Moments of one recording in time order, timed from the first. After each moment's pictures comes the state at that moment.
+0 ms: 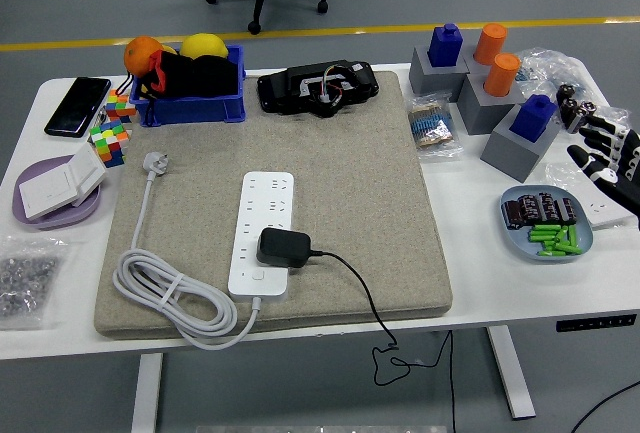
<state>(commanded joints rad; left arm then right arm) 0.09 0.08 -1.80 -0.18 1.78 -0.05 0.31 -0.09 -0.06 1.79 1.78 -1.43 0.22 -0.16</state>
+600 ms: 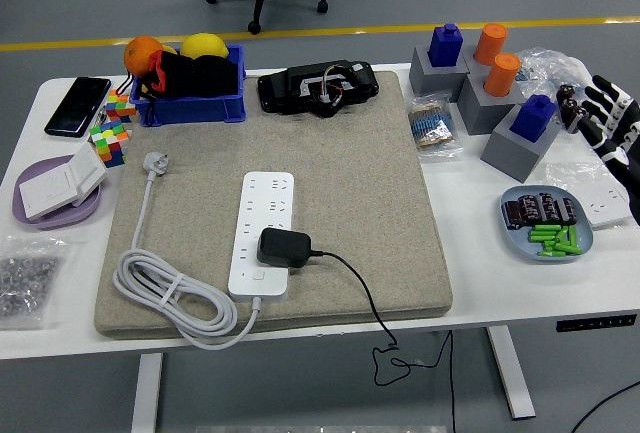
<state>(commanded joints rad) 0.09 0.08 -1.84 -0.18 1.83 -0.05 0.32 -0.08 -0.06 1.76 1.78 -1.43 0.23 -0.04</state>
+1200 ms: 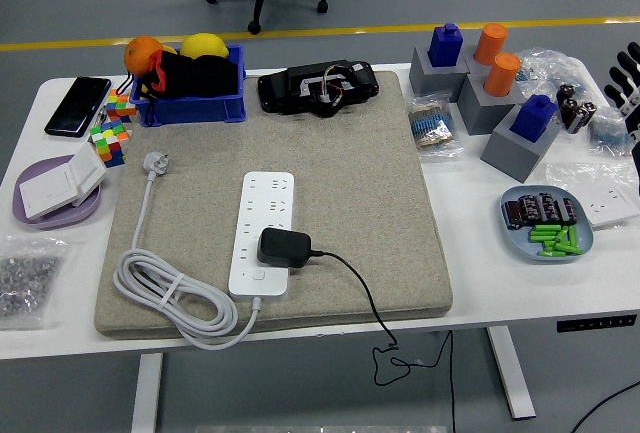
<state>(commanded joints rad) 0.08 0.09 -1.83 -0.18 1.81 -0.02 0.30 -0.09 -0.05 1.74 1.78 -1.35 0.15 0.17</state>
